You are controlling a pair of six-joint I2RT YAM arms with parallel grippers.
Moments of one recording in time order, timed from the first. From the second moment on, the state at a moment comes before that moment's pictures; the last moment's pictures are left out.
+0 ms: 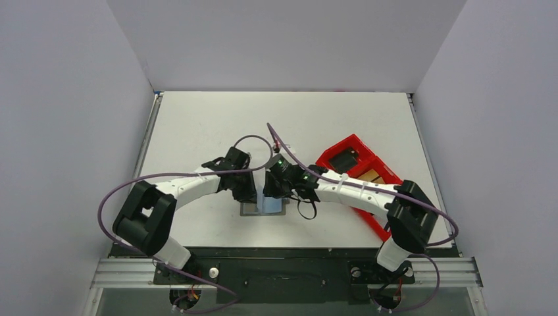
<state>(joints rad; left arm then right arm) -0.52 1.54 0.83 -0.43 0.22 -0.72 0.99 1.68 1.19 -0.42 0.17 0.83</state>
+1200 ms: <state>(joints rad) -0.55 1.61 0.95 -0.37 0.25 -0.80 0.96 1.56 1.08 -0.38 0.18 0.87</state>
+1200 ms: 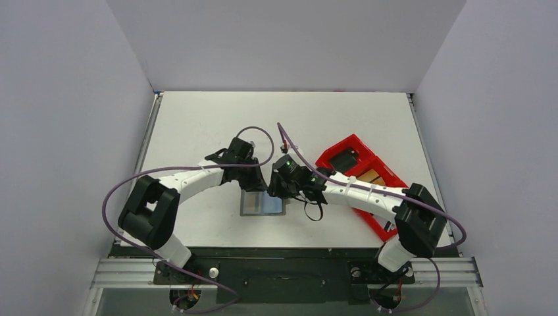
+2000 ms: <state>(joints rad) -0.37 1.50 0.80 -0.42 0.23 -0.73 0.98 1.88 1.24 -0.31 0.04 0.87</state>
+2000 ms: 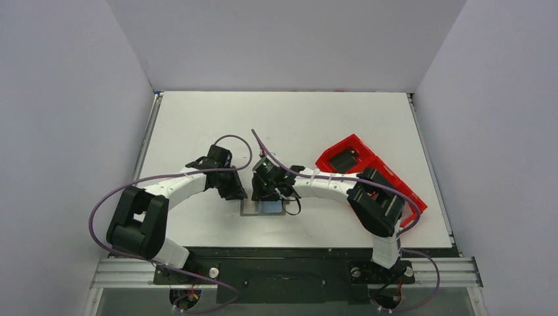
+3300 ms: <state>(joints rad) -0.41 1.47 0.70 -0.36 0.22 -0.78 0.96 1.92 1.17 -0.21 0.03 0.83</state>
